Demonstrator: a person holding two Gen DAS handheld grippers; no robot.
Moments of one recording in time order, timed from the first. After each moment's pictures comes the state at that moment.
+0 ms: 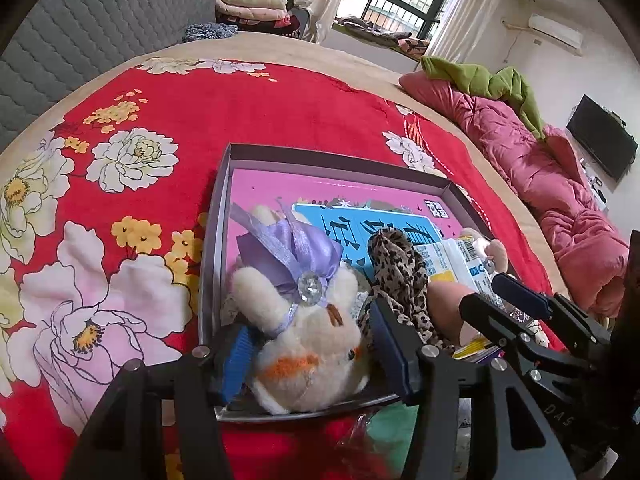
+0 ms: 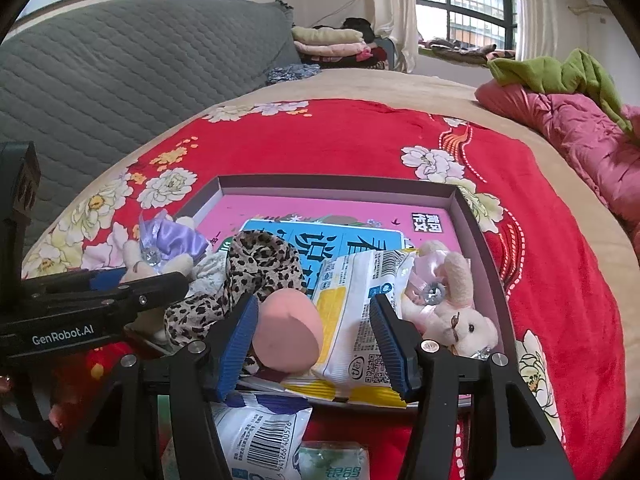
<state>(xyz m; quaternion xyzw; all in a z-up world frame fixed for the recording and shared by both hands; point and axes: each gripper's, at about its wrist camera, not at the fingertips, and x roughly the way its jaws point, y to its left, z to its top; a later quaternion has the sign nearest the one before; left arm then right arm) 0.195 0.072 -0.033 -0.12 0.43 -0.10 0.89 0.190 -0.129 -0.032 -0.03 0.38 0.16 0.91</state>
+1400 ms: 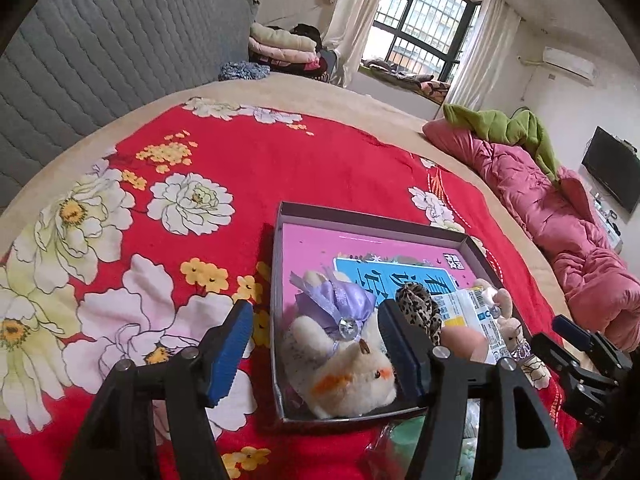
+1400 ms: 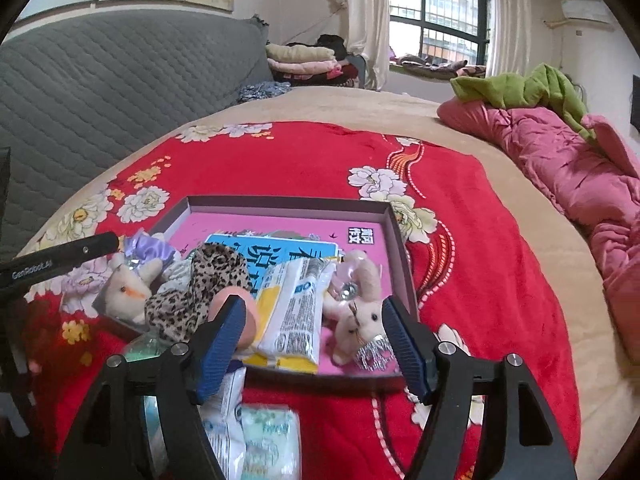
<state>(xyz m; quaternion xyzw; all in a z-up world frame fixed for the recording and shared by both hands) 0.174 0.104 0.002 -0.13 0.36 -0.04 0.92 0.153 -0.174 0.006 -0.05 0.36 0.11 0.93</state>
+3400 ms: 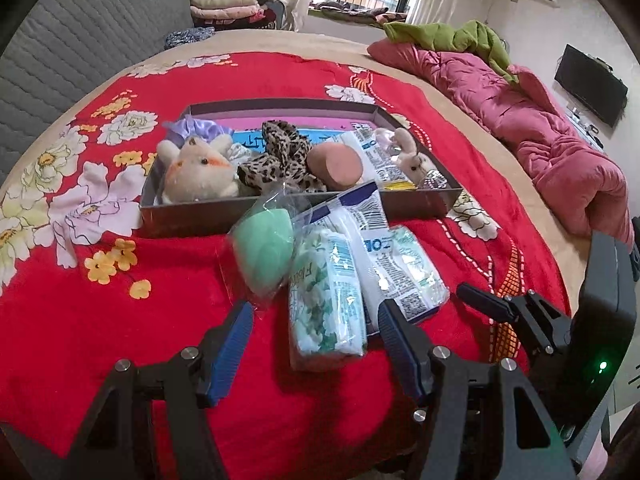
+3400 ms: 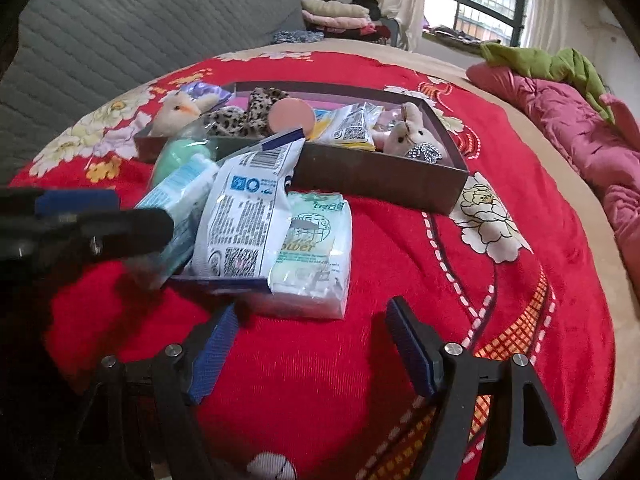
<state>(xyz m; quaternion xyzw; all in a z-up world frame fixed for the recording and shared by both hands) 0.064 -0.015 -0.023 -0.05 0.46 -0.10 0.88 0.057 -0.167 -0.075 -0.09 0.42 0.14 0.89</state>
